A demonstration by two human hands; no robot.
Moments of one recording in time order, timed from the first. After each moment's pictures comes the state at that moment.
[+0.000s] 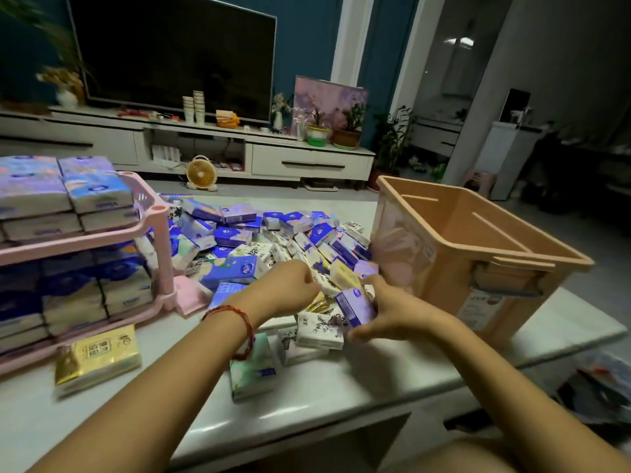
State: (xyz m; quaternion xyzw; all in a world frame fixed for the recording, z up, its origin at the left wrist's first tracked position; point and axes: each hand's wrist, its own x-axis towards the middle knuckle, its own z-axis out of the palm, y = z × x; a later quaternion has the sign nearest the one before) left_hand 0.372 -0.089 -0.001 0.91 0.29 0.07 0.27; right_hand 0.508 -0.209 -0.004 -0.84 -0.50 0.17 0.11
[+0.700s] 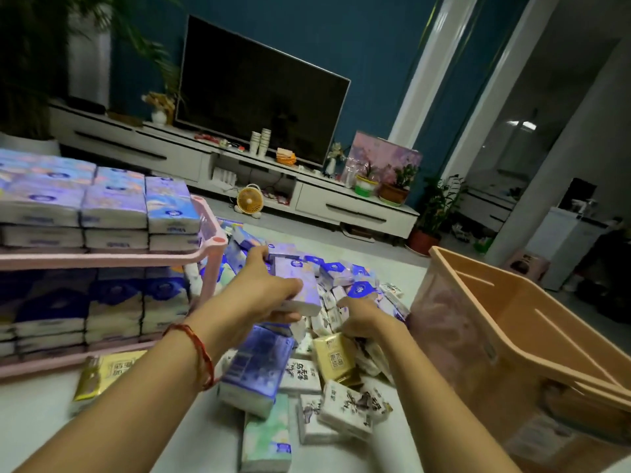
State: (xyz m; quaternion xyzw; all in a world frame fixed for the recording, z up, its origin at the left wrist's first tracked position) left_hand 0.311 -0.062 0.040 0.52 0.39 0.35 0.67; right_hand 0.532 -0.048 -0.017 -0.83 -0.55 0.09 -0.05
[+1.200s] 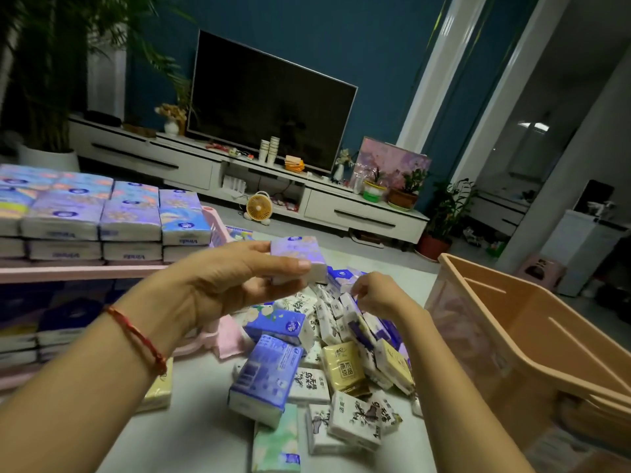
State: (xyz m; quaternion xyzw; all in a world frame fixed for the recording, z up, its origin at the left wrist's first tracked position) left_hand 0.274 -0.051 0.067 0.49 0.26 0.33 0.76; right_hand 0.533 -0.043 0.023 -0.82 -0.57 0.03 0.08
